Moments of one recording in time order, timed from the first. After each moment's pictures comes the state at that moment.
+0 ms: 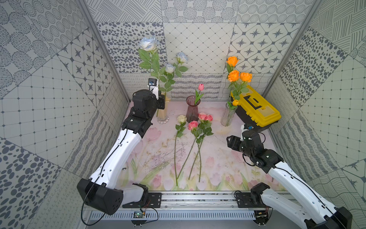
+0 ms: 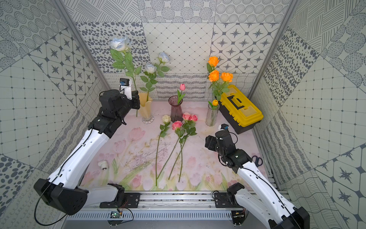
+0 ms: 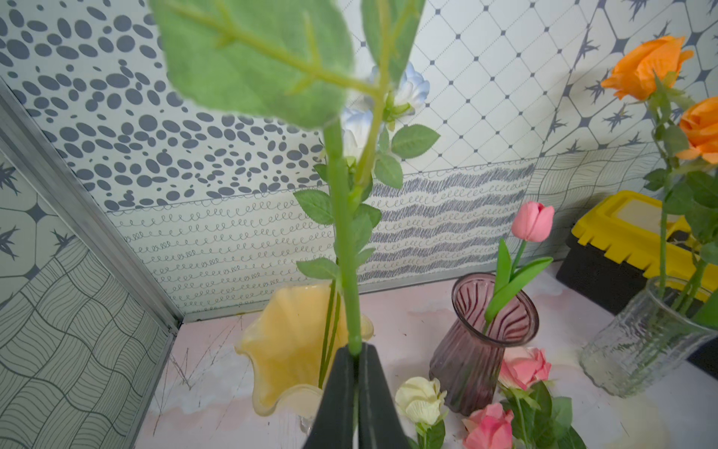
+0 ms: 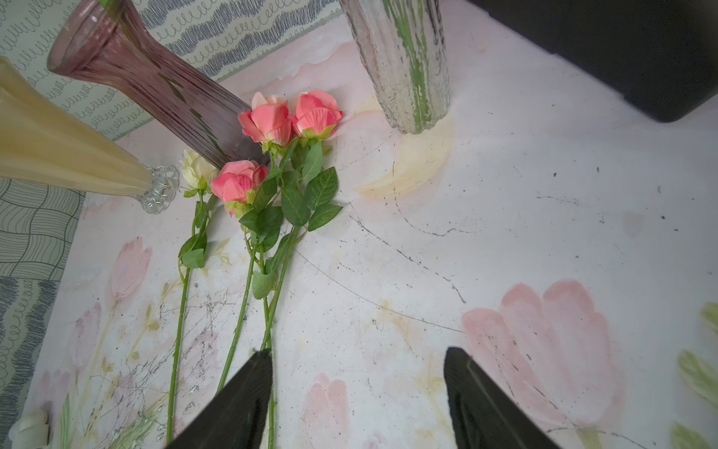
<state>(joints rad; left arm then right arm) -0.25 1.33 1.44 -0.24 -0.15 0.06 0.48 0.86 0.72 -0.54 0.16 0.65</state>
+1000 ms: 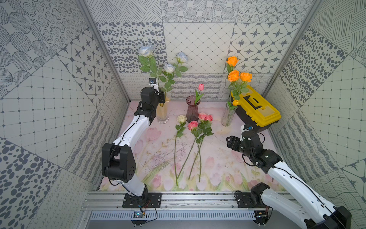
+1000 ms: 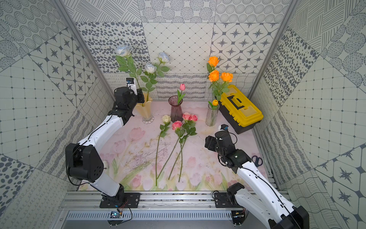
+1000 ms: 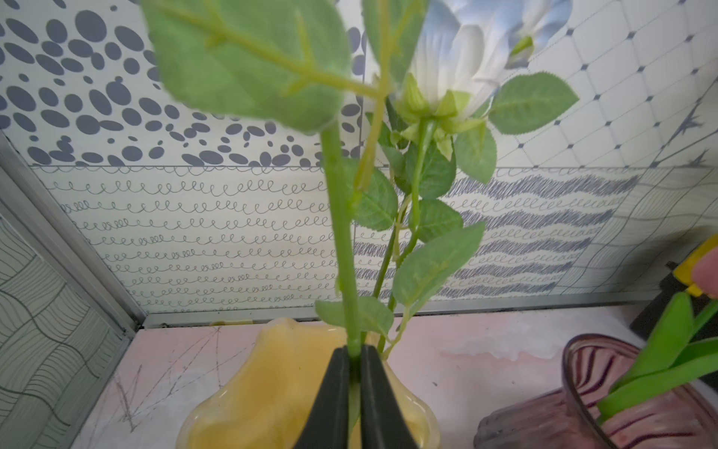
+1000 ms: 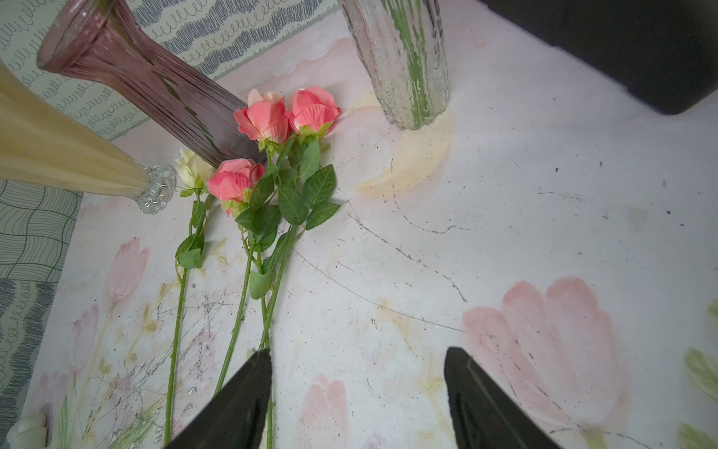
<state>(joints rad) -0.12 1.66 1.42 0.08 -0.07 -0.03 0.48 0.87 0.71 -0.52 0.16 0.66</state>
